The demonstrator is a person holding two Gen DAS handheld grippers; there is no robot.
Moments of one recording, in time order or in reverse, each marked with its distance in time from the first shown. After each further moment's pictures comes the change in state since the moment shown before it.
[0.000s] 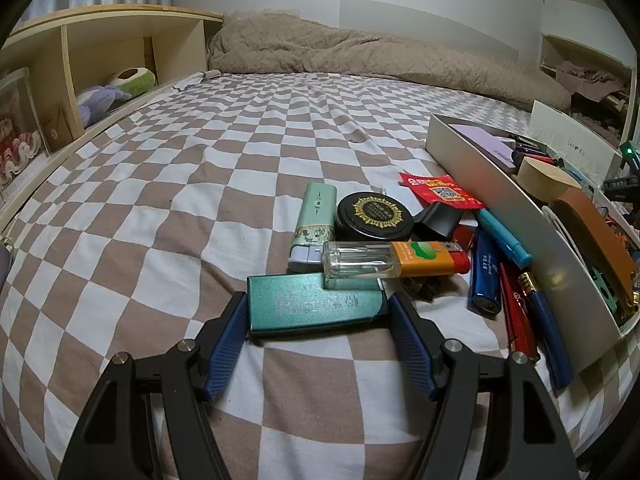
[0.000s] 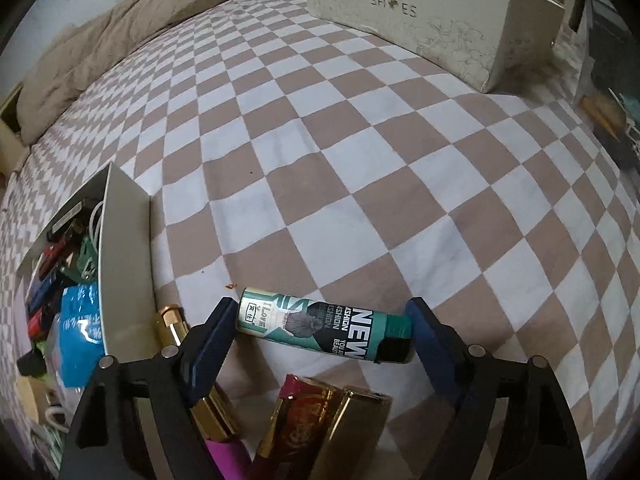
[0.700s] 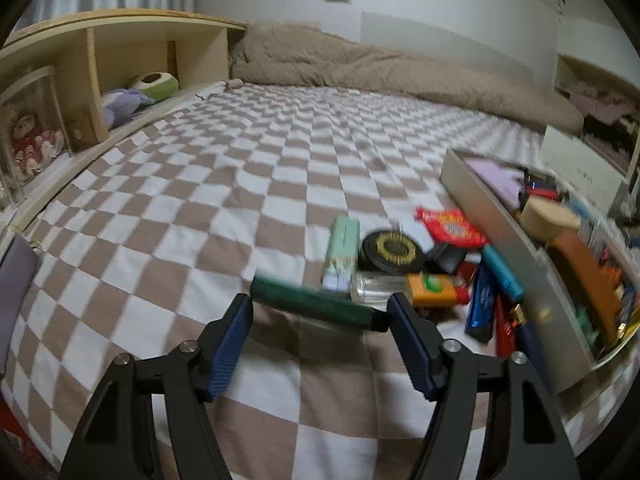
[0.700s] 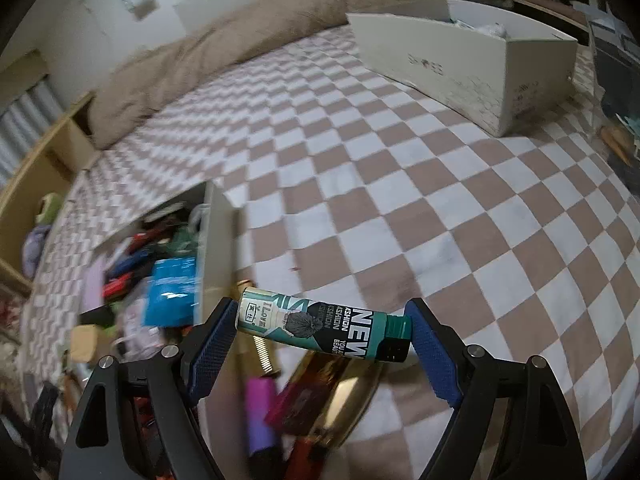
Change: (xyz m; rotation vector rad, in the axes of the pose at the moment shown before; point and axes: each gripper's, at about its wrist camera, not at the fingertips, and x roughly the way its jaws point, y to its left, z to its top) left arm -0.033 0.013 0.021 -0.070 -0.047 0.043; right arm -0.068 -0.013 -0.026 -0.099 -0.159 0.244
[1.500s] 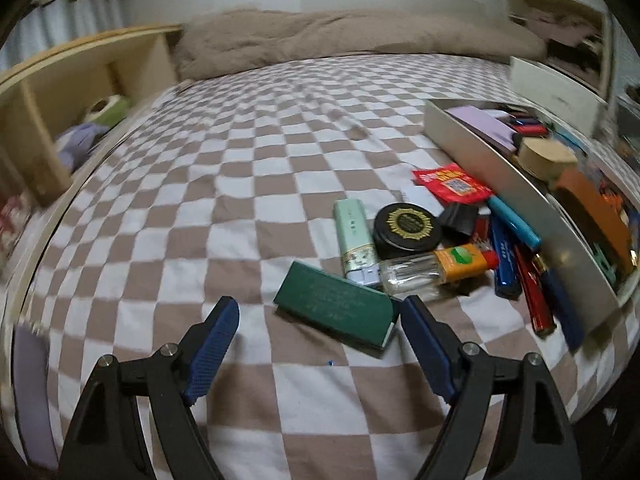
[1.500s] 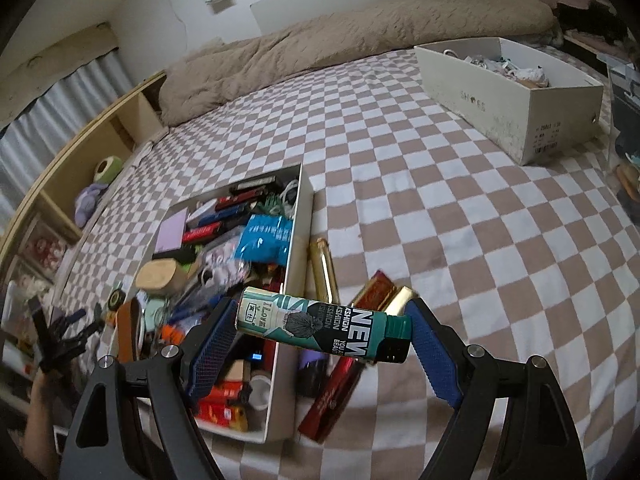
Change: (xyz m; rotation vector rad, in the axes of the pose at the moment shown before) left arm 0.028 0.006 0.015 0.308 0.126 -0.088; right arm -0.060 0.019 -0.033 -0.157 -0.012 0.130
